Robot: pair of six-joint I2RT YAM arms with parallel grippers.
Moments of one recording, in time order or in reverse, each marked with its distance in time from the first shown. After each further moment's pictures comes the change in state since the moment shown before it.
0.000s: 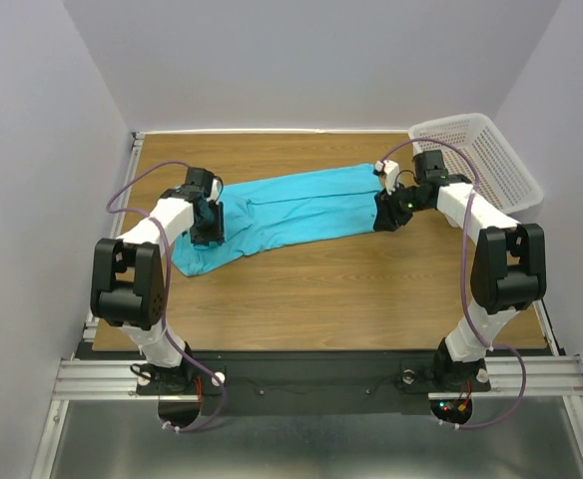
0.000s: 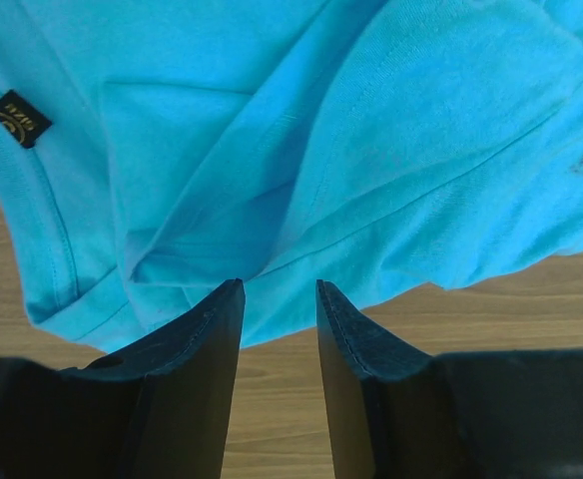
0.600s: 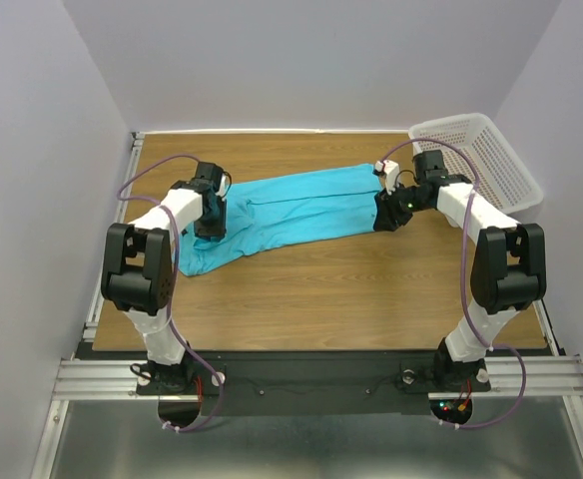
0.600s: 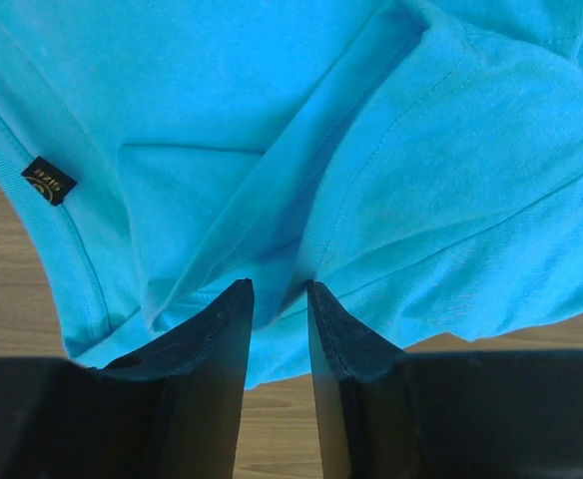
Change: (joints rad) left arm -0.052 0.126 0.098 -0.026 -0.108 0.061; right arm 0.000 0.000 0.000 0.000 0.000 -0.001
